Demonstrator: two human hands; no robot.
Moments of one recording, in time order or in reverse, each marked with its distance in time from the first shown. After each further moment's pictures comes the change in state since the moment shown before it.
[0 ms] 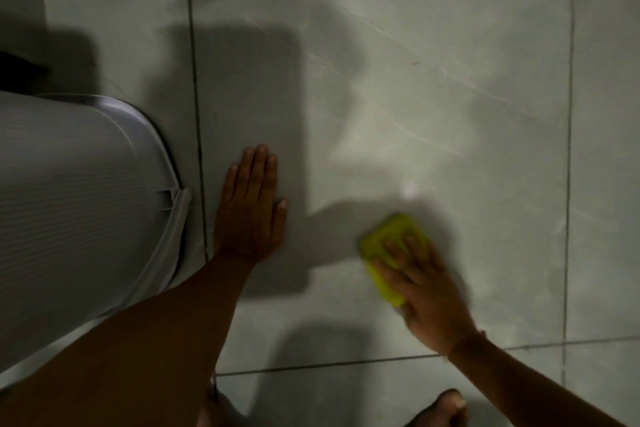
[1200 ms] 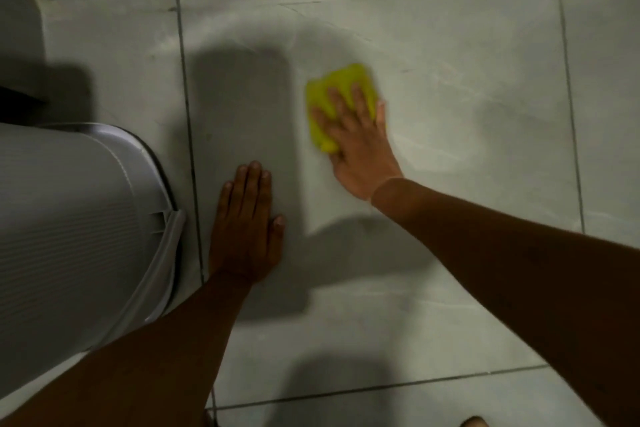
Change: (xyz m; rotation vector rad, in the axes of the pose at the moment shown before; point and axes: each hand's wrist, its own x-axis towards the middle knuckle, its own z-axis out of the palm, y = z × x) left_hand 0.002 0.000 0.000 0.013 0.046 0.017; right_hand 0.235 0.022 -0.078 0.103 0.224 0.149
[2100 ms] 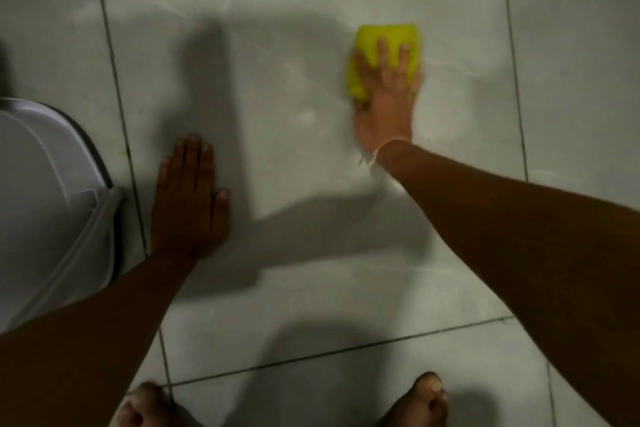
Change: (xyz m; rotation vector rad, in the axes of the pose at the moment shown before) left_hand -0.002 0.000 0.000 -0.012 0.023 0.025; right_hand -0.036 0.086 -0.013 0.050 0.135 0.382
